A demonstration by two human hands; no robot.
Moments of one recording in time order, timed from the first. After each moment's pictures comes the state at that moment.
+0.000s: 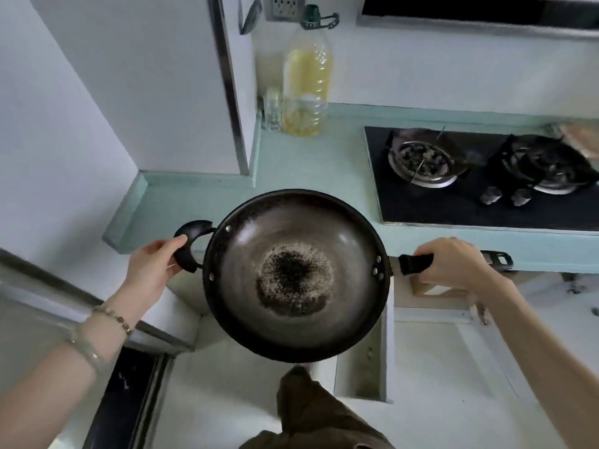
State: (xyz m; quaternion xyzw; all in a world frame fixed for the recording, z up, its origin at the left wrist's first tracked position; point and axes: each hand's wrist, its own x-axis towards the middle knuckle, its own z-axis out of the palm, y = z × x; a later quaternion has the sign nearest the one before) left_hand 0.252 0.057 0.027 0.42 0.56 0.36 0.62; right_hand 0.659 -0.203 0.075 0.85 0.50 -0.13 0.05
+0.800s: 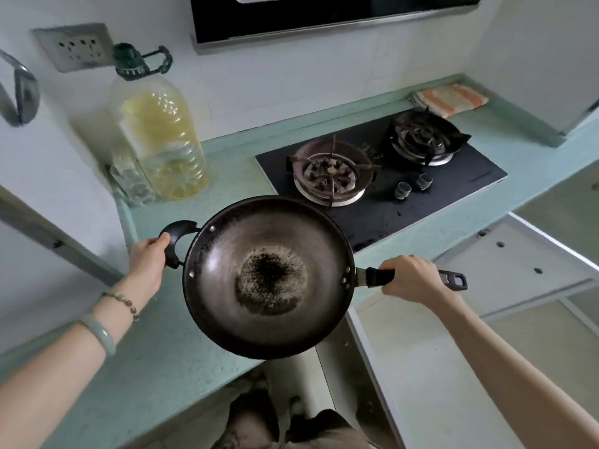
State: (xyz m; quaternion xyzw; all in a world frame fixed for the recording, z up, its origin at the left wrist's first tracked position) left_hand 0.566 0.271 -0.005 0.57 0.52 0.22 0.60; right_hand 0.734 -0.154 0.048 0.95 0.27 -0.17 0.01
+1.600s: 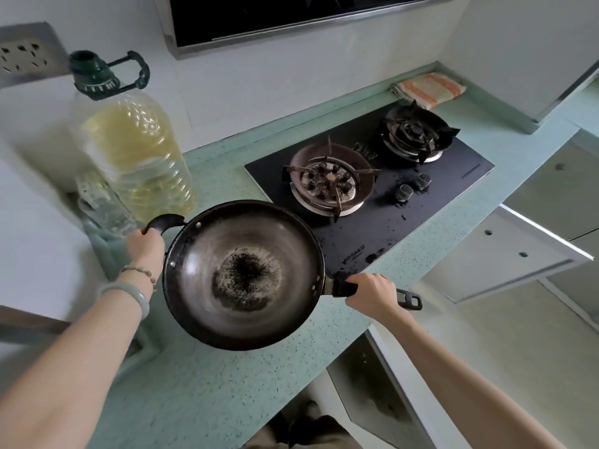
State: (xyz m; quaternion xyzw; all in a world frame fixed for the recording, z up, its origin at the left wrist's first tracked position) left_hand 0.668 0.396 -0.056 0.66 0.56 0.14 0.48; right_hand 0.722 -0.043 -0.018 0.97 0.16 -0.18 -0.06
